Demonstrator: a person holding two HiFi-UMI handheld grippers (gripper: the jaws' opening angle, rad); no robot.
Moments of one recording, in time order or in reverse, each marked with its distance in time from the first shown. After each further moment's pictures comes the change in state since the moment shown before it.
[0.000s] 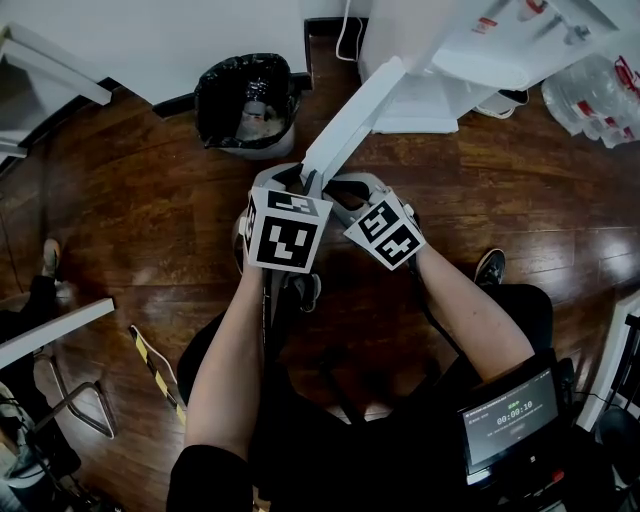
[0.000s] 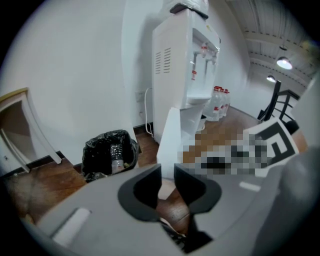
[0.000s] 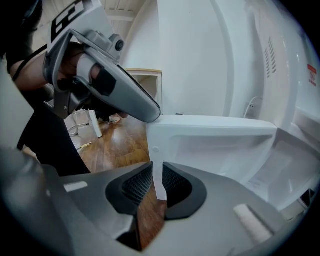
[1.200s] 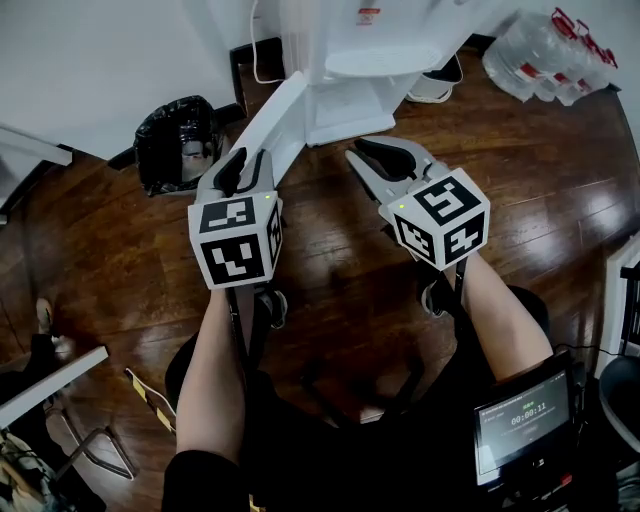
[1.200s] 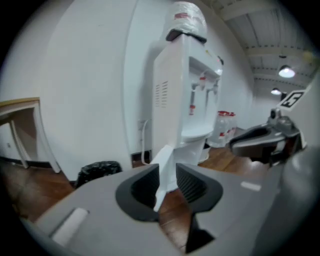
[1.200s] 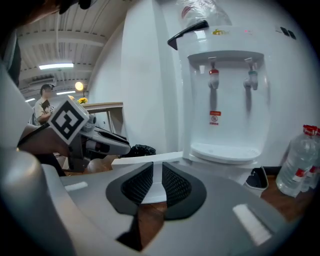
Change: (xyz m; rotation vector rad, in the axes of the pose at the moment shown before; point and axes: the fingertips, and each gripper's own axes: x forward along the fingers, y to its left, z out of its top) left arm -0.014 -0.042 0.109 -0.090 -0.251 0.077; right arm -0.209 -0.127 0.052 0.252 -0.227 -0.299
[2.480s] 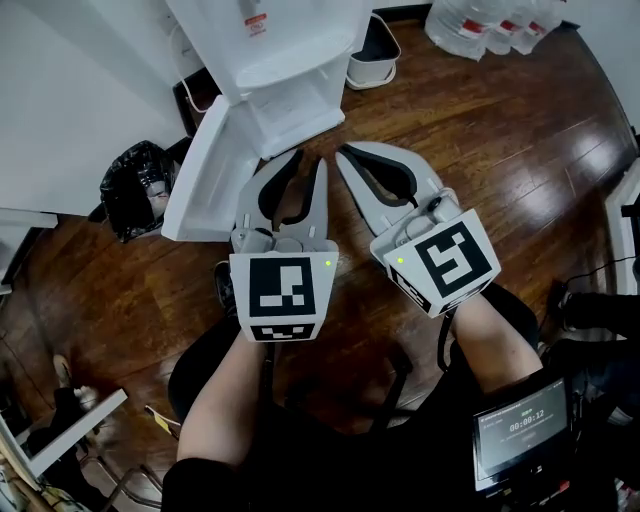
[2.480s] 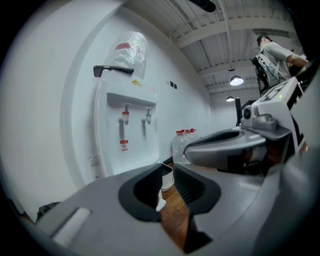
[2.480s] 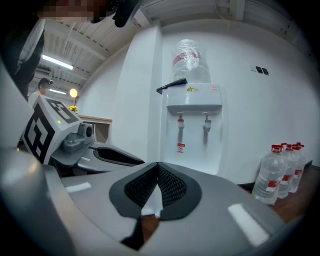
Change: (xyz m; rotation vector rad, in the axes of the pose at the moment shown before) left arm -0.032 -0.201 0.056 0.269 -0.347 -0.323; right arm -0.125 -0.022 0.031 -0.073 -0.300 -0.233
